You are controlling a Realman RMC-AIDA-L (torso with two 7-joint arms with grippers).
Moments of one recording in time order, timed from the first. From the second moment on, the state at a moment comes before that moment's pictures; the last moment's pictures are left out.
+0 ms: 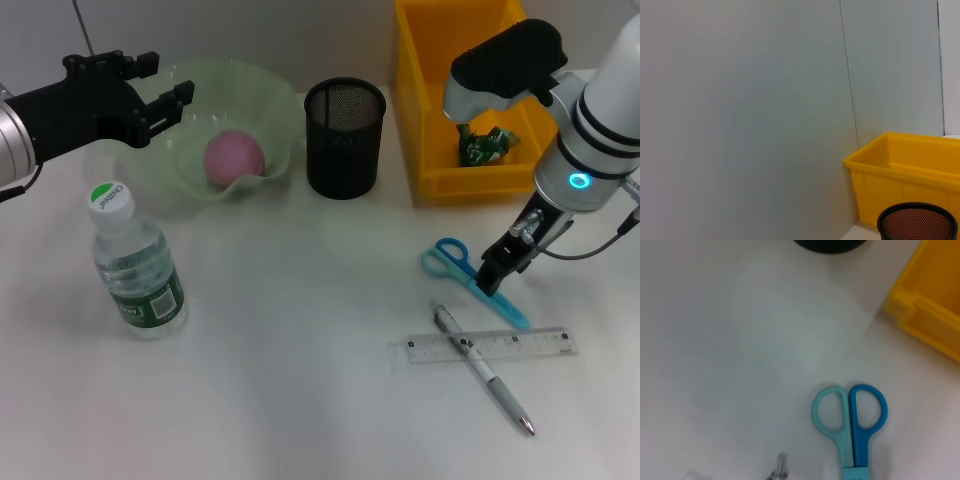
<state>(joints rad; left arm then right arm) -0.44 -2.07 1.22 1.02 1.62 0.91 -1.41 0.84 2.08 -1.29 -0.99 -2.86 -1.54 2.76</state>
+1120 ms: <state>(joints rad) -0.44 -2.07 1.22 1.01 1.63 0.92 -1.40 0.87 2.09 -1.32 -0.91 -2.83 -1.48 2.76</state>
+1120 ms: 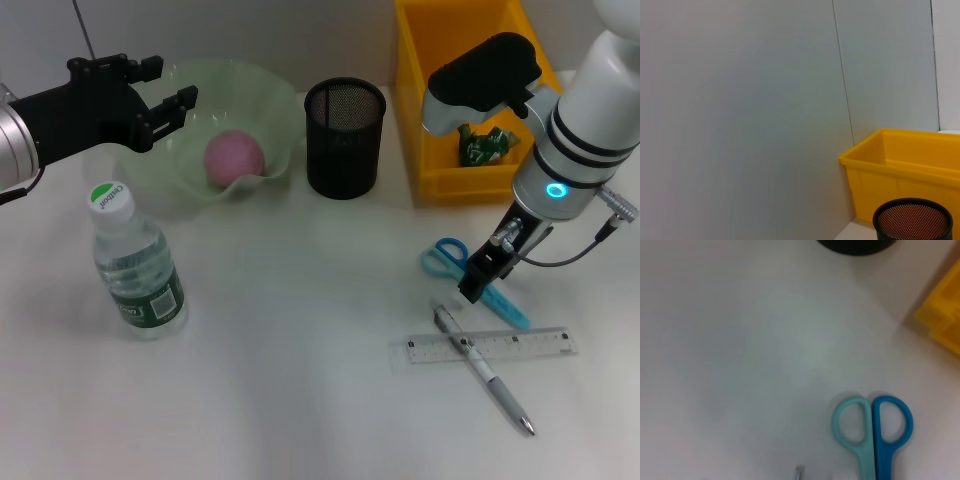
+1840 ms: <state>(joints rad) -0.44 -2.07 1.22 1.01 1.63 0.92 -1.40 0.88 2.09 -1.32 -0.88 -2.83 -1.47 2.76</state>
